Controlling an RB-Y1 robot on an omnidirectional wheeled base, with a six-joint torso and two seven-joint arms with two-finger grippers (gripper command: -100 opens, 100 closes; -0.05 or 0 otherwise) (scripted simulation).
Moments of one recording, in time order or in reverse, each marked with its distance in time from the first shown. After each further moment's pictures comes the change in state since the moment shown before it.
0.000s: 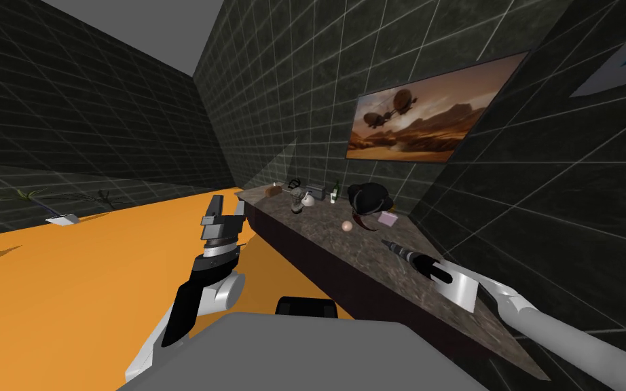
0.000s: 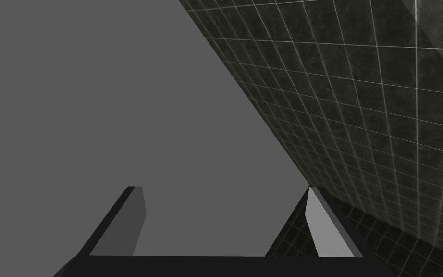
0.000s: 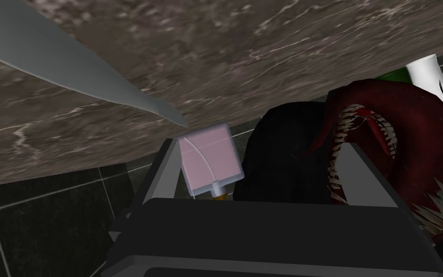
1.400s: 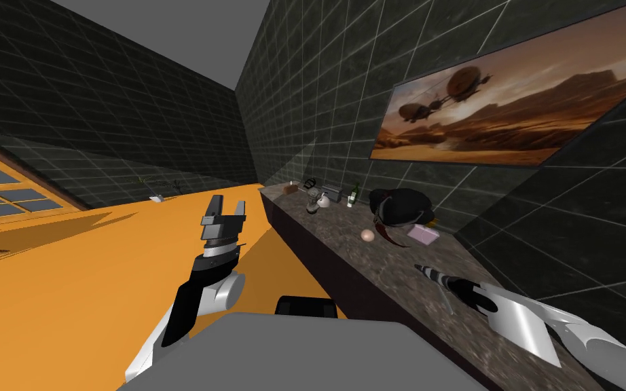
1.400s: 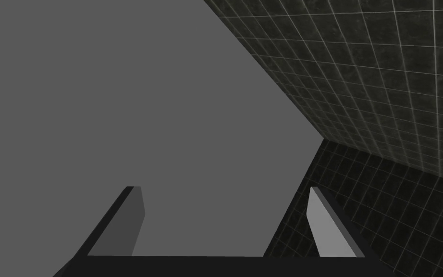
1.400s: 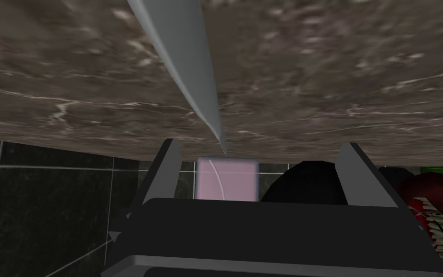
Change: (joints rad) left arm 0.000 0.000 0.000 0.000 0.000 0.000 0.000; right arm 0.043 -0.132 0.201 0.191 -0.051 0.053 -0.024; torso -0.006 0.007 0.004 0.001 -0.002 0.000
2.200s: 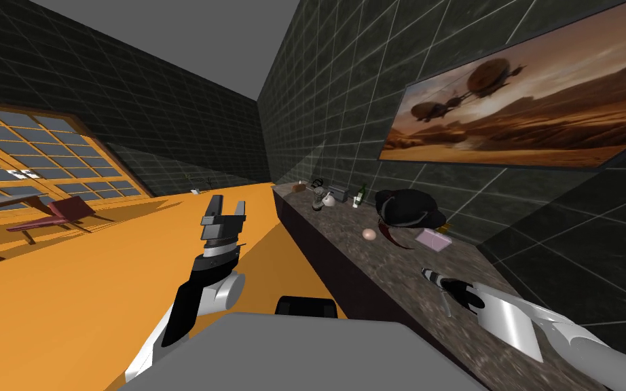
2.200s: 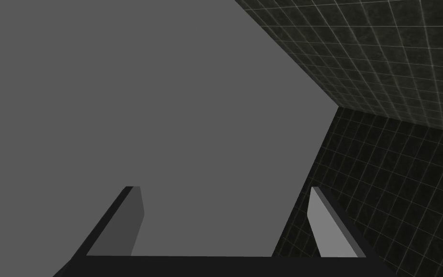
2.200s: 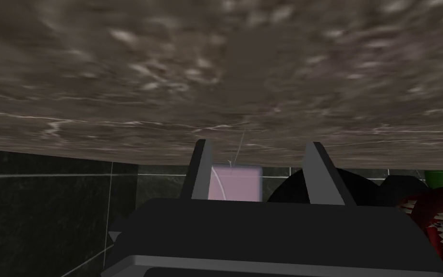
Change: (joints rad) left arm 0.000 0.000 0.000 0.000 0.000 0.000 0.000; right arm -0.014 0.042 0.001 0.002 -0.024 0.113 -0.030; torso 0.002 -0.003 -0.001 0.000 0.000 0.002
